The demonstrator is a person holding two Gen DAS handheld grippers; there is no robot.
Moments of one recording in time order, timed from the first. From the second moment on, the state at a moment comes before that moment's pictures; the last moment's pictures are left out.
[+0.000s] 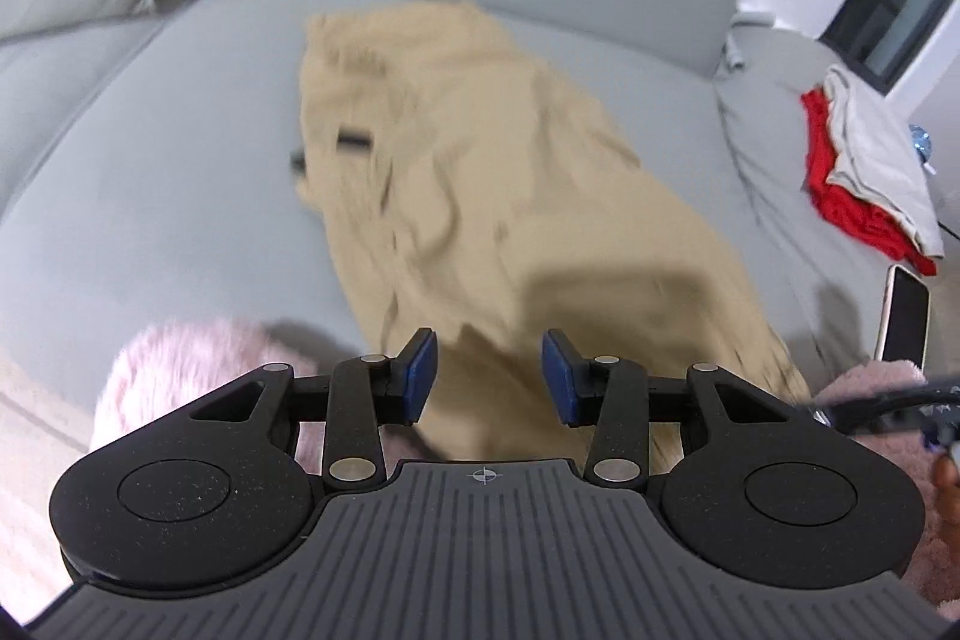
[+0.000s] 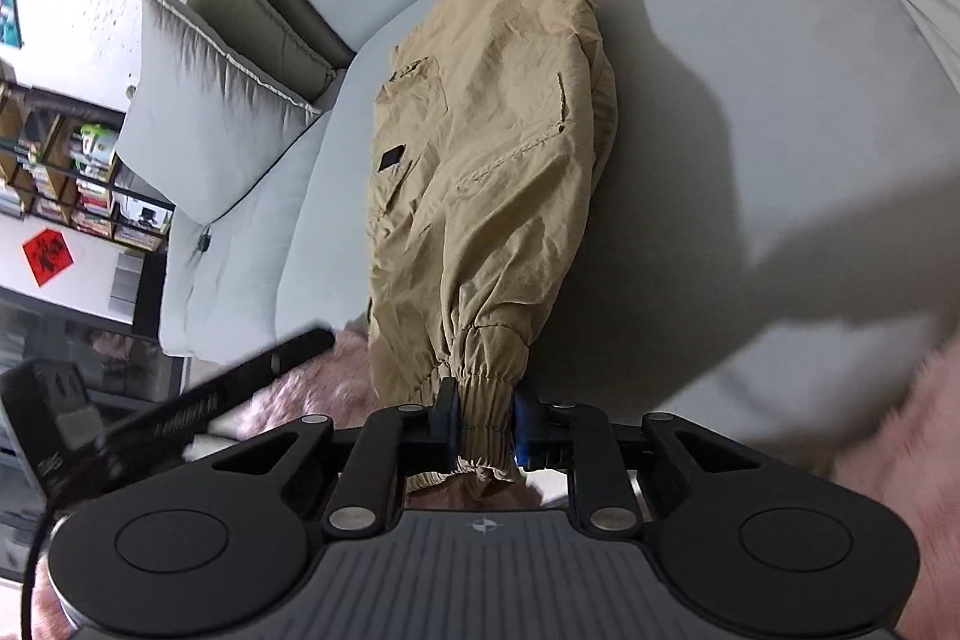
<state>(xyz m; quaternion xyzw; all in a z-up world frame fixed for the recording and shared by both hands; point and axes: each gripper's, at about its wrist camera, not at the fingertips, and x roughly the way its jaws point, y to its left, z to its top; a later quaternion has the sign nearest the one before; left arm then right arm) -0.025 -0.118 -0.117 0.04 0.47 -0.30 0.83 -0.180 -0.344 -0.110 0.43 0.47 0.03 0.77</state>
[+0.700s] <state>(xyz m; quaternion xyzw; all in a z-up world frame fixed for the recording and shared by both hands) 0.053 -0.158 -0.125 0.05 0.48 -0.31 0.82 -0.113 -0.332 -0.066 0.52 0.44 0.02 0.74</state>
